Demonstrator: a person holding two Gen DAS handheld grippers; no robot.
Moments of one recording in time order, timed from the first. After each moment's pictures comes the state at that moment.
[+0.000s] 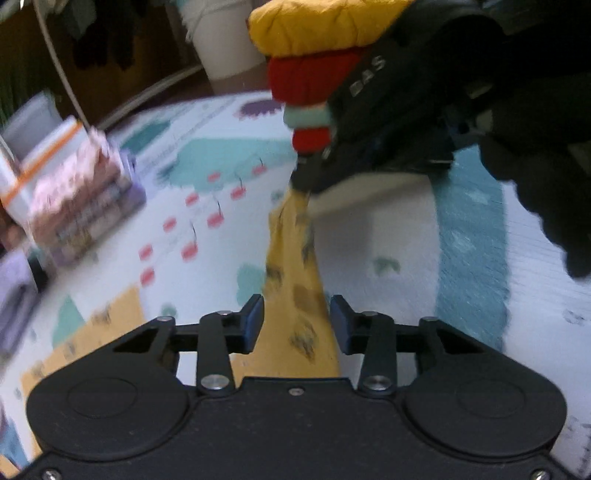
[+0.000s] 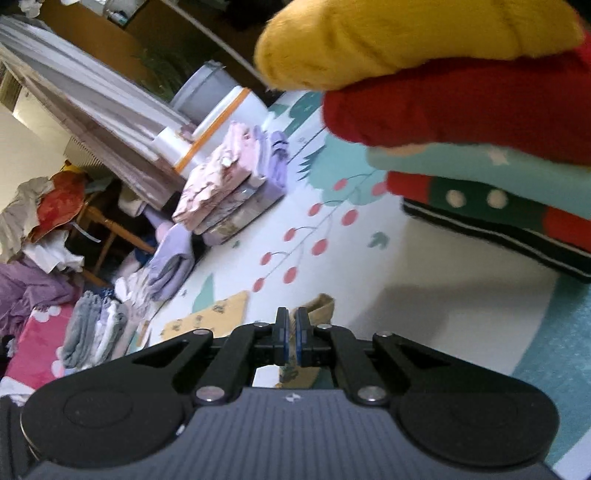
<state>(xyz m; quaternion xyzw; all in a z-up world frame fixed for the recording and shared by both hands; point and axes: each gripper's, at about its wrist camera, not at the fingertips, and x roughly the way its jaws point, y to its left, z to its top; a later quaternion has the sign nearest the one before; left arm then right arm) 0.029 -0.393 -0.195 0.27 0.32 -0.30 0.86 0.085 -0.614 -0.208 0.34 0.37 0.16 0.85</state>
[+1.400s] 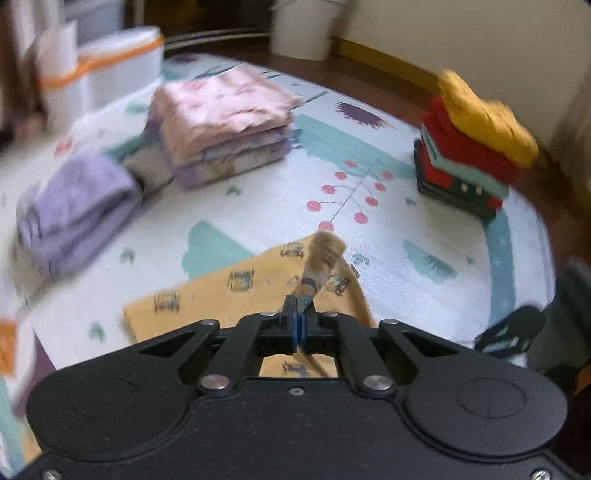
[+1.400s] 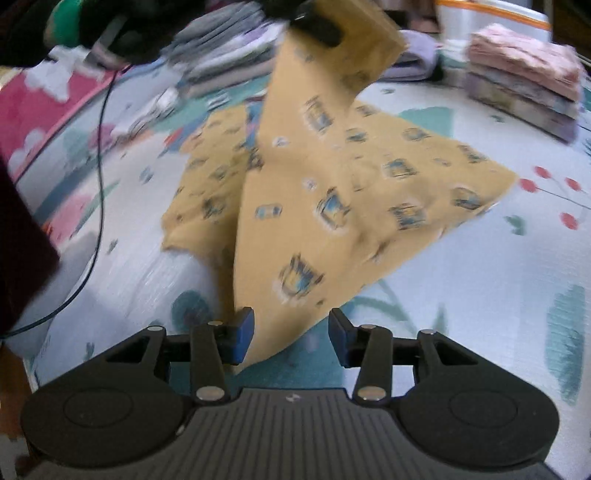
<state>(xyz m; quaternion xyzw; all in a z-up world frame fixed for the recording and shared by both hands) 0.176 -0.092 -0.098 0.09 0.43 -0.35 0.82 0.019 -0.349 -0.200 -0.08 0.46 0.44 0.77</state>
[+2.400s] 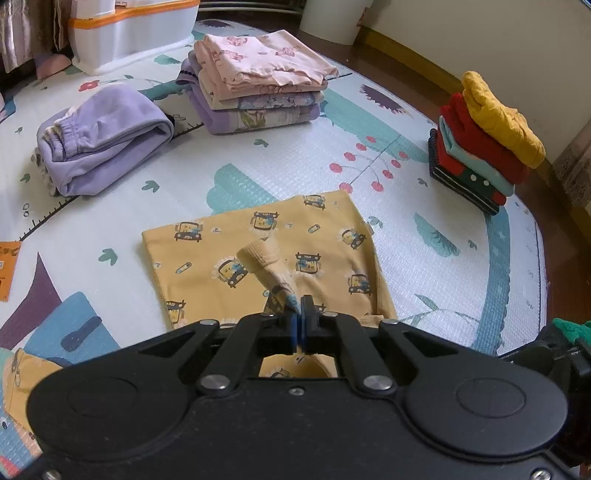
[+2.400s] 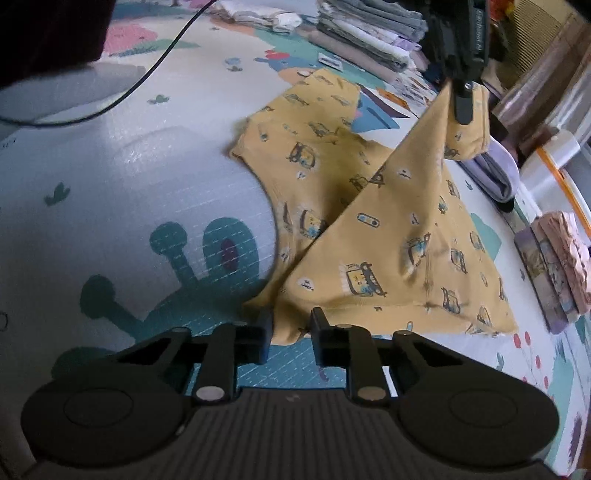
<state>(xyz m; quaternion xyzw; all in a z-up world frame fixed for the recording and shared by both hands) 0.168 -0.046 -0.117 0.04 0.48 -0.33 0.81 -0.073 -0.271 -0.224 -0.40 0.30 0.45 0.74</state>
